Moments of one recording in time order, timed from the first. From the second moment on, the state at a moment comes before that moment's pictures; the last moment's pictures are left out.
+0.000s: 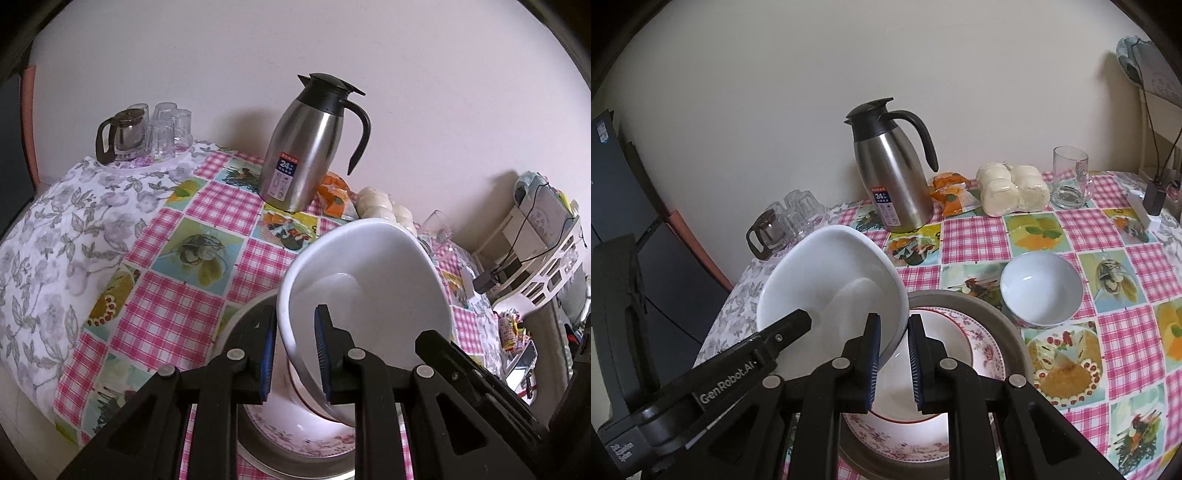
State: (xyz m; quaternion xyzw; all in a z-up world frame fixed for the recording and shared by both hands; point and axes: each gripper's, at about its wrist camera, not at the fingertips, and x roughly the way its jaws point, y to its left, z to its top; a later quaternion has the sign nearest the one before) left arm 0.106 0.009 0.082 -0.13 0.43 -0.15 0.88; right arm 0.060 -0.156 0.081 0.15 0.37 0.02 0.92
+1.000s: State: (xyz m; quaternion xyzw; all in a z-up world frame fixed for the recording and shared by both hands) left arm 0.100 -0.023 0.074 -0.12 0.45 -0.18 0.87; right arm 0.044 -0.193 0.076 0.18 0.38 -0.01 0.91
